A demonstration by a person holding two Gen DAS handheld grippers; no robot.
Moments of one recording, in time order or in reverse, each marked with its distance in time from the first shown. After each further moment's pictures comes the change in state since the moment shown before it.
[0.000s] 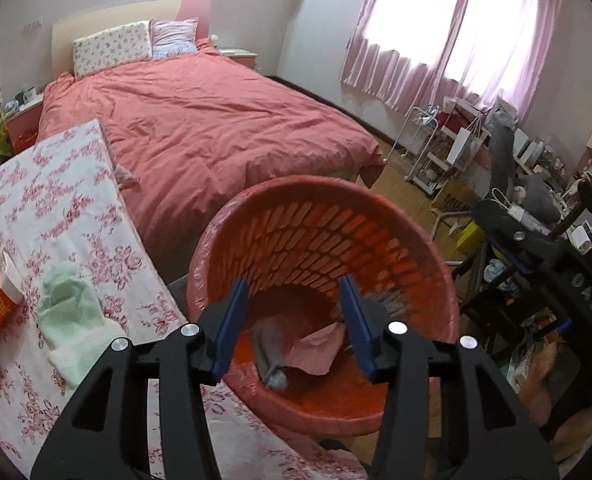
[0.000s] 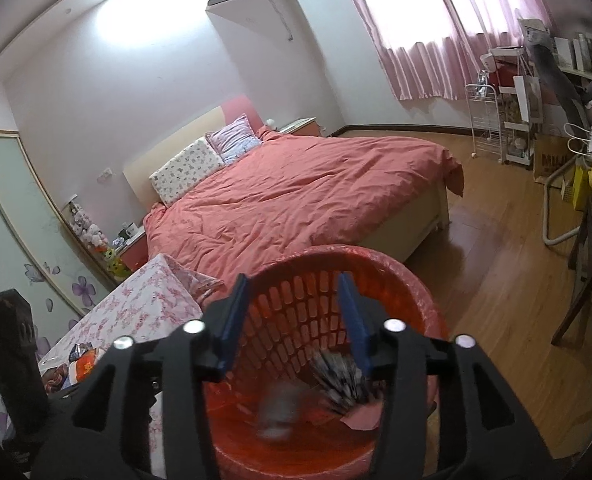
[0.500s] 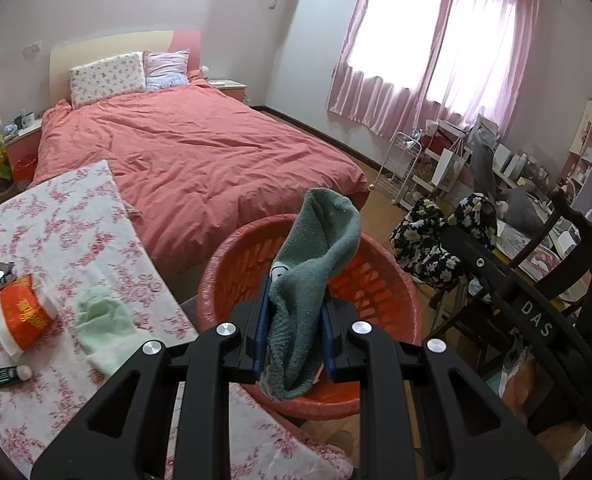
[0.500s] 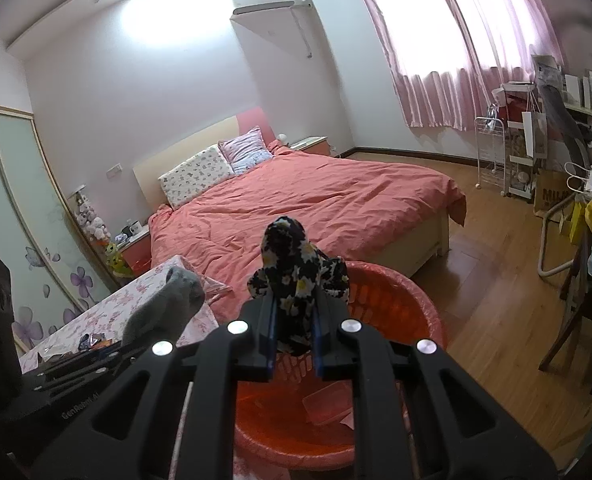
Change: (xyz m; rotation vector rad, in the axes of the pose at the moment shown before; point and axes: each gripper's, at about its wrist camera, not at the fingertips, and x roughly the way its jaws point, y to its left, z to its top) left arm -0.042 -0.004 0.007 0.041 -0.108 -0.044; right arm -0.039 0.042 0.001 -0.088 -0.055 0.005
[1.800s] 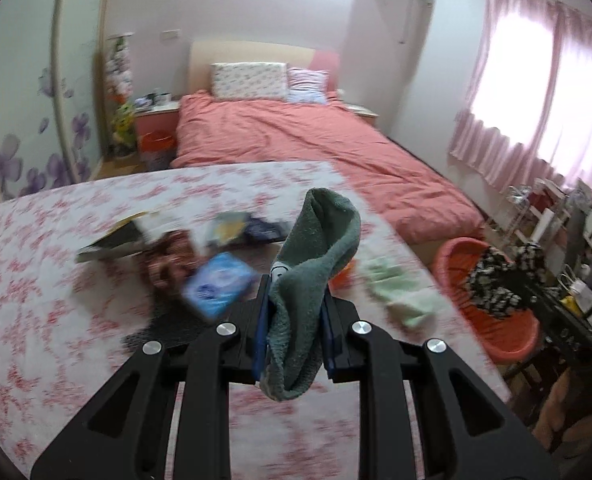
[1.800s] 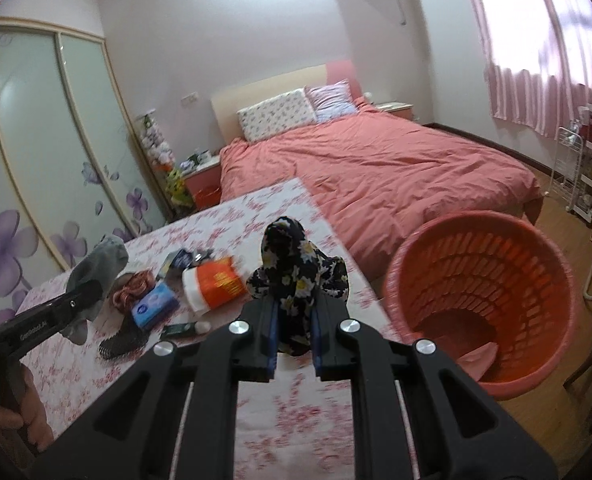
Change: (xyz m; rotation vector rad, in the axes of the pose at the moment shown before) left arm -0.165 0.177 -0.049 -0.208 -0.095 0.360; right arm -0.012 0.181 -0.072 -0.208 0.166 0.198
